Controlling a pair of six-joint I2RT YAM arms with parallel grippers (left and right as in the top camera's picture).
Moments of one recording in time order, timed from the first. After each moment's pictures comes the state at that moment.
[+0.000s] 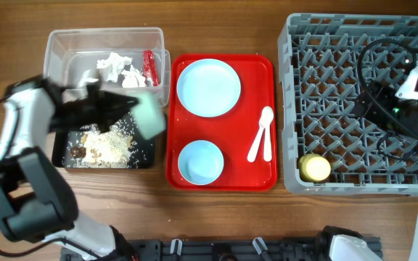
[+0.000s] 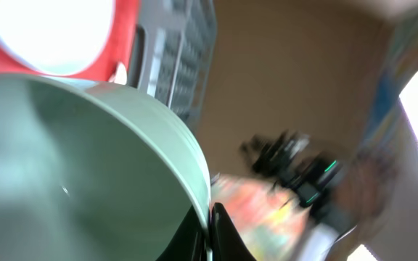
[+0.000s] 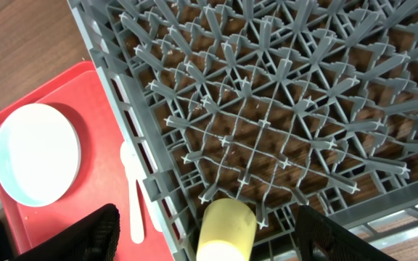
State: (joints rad) left arm 0.29 1.78 1.28 -1.40 1.39 0.21; right arm -0.21 1.24 1.49 -1.30 -0.05 0.31
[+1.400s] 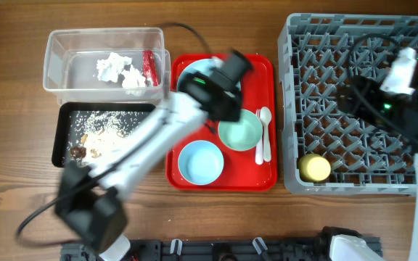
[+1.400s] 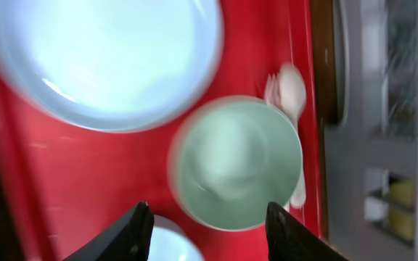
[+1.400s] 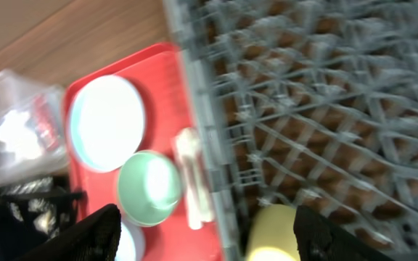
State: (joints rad) left arm -0.68 1.78 1.58 -0.98 0.01 -0.53; right arm -0.15 1.25 1.48 -1.24 -0.26 0.26
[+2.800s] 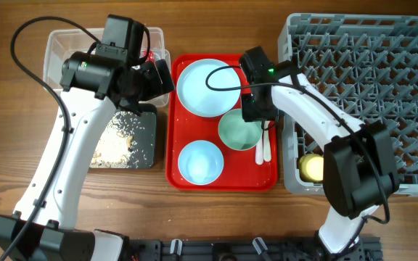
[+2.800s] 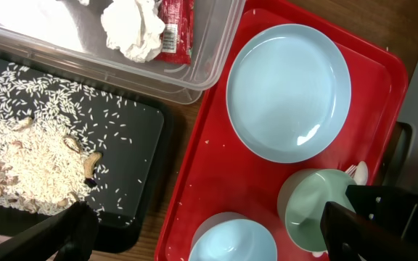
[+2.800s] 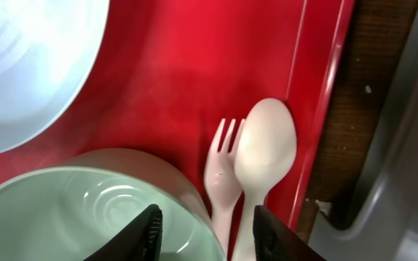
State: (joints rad) left arm -0.26 1.57 1.60 -1.19 0.00 -0.57; right arm 0.42 1.93 1.41 -0.94 0.05 0.35
